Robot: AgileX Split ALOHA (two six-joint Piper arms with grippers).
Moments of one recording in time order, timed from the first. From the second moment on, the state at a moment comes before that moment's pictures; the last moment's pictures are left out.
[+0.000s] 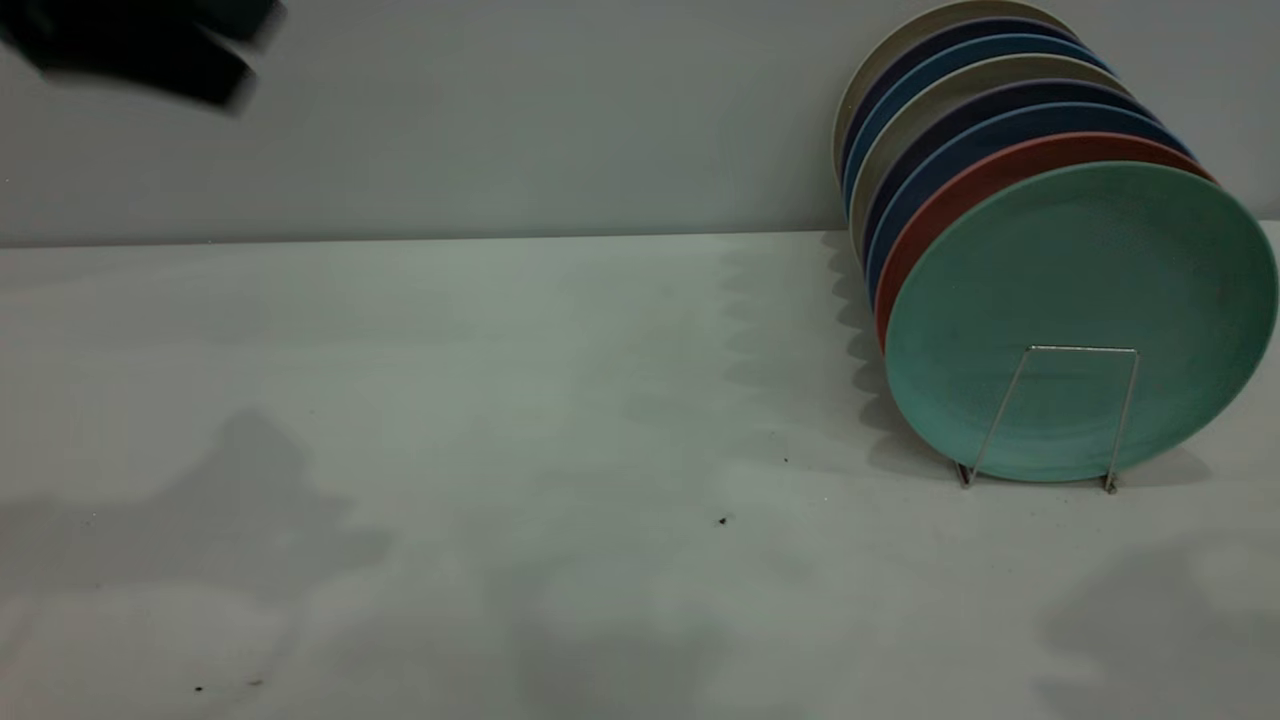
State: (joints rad) left arm 0.11 1.70 -1.30 -0.90 1.17 0.86; right arm -0.02 1.28 -1.12 0.62 1.21 -0.64
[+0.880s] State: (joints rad) left arm 0.11 1.07 -1.20 -0.24 1.17 0.27; right arm -0.02 0.56 -0.59 0.08 1.19 -0.17
